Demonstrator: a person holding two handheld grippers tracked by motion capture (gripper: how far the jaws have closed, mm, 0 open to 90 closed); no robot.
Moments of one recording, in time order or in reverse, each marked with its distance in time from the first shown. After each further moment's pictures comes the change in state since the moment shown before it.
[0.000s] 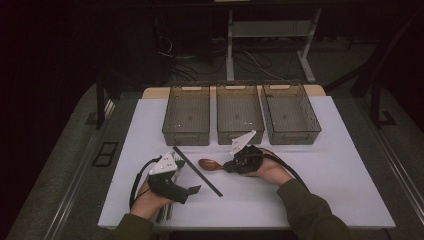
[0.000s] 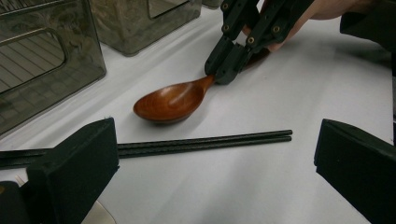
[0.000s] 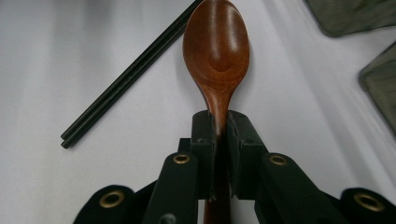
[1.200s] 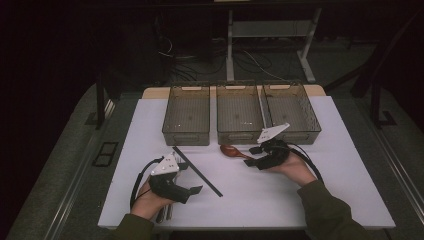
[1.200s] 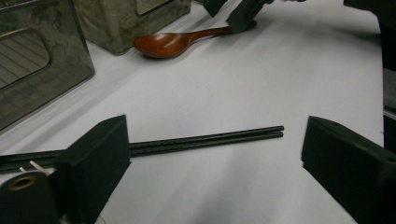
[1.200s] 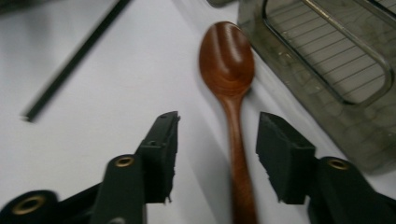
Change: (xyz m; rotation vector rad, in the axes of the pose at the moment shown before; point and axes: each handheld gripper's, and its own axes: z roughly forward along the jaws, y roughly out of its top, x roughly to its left) left arm -0.003 0.002 0.002 0.015 -0.036 0.023; right arm -0.015 -0.041 -0.058 -0.089 -0.131 0.255
